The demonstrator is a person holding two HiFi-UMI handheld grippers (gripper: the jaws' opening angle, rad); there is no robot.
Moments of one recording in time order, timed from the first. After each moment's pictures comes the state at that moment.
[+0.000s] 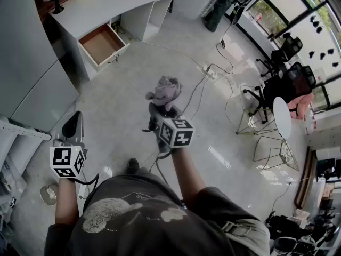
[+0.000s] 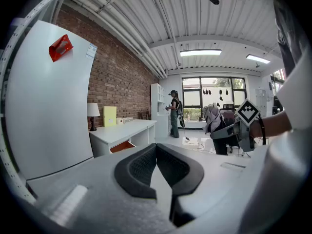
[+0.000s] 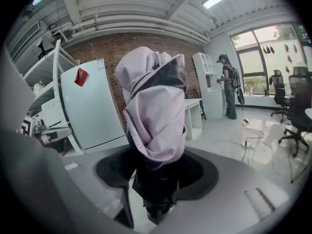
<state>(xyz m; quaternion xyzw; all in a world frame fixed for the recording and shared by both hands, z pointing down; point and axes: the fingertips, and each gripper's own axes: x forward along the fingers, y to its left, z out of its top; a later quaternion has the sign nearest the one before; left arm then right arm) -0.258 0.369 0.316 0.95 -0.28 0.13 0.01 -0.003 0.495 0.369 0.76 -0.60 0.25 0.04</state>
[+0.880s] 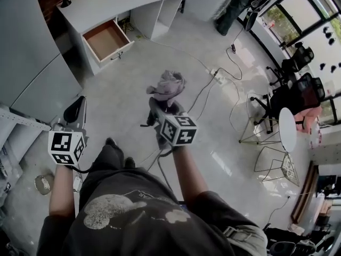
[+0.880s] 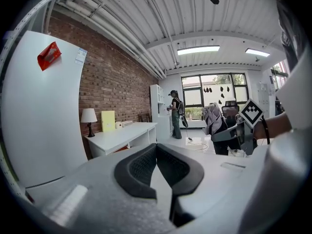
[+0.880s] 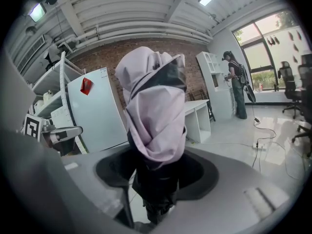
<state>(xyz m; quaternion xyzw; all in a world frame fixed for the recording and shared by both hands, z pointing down) -0.191 0.370 0.300 0.95 -0.29 0.13 -0.01 0.038 0.485 0.363 0.73 -0.64 0.25 0.01</state>
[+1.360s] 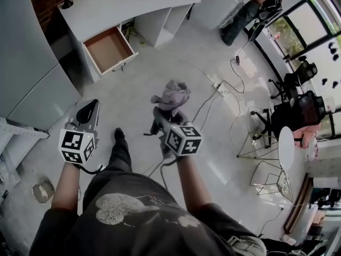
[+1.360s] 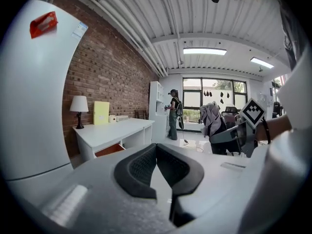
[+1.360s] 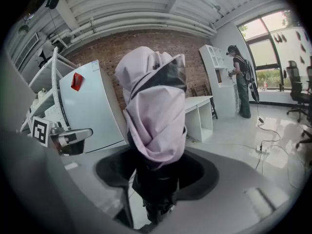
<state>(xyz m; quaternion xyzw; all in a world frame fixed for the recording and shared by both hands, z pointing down) -0.119 0.274 0.345 0.96 -0.26 0.12 0.04 0.079 0.392 0.384 0.72 -0.64 0.27 0.03</state>
